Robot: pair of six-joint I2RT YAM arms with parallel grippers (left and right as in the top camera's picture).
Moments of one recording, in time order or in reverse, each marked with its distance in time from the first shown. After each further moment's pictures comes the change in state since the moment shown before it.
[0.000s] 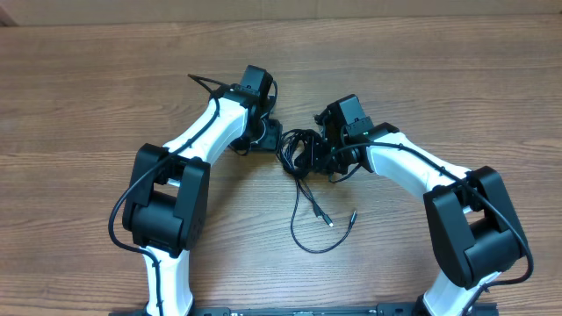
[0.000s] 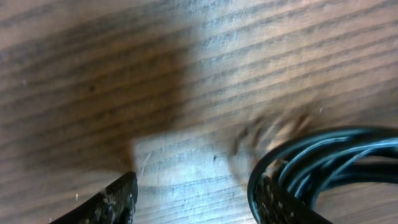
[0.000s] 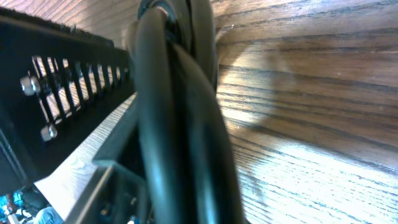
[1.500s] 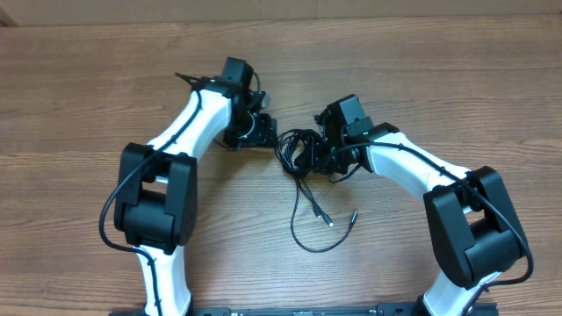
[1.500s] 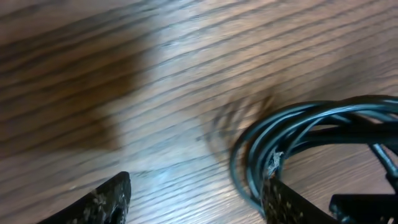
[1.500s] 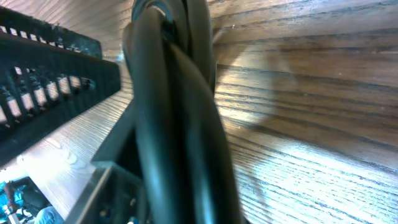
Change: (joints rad) left arm 0.069 0.000 0.040 -0.063 0.186 0.083; right arm 0.000 0.000 0.000 0.001 -0.002 0.001
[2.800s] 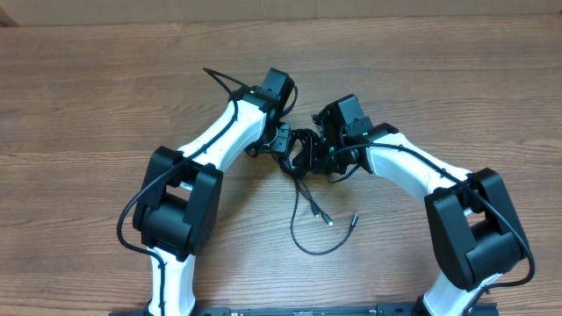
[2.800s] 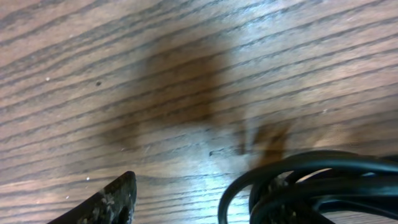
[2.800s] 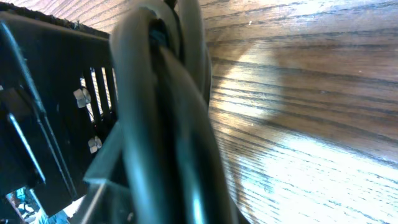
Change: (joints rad) left arm -0.153 0.007 0.000 0.017 -0.380 -0.124; right arm 0.006 -0.011 0.000 0.000 -0.010 -0.001
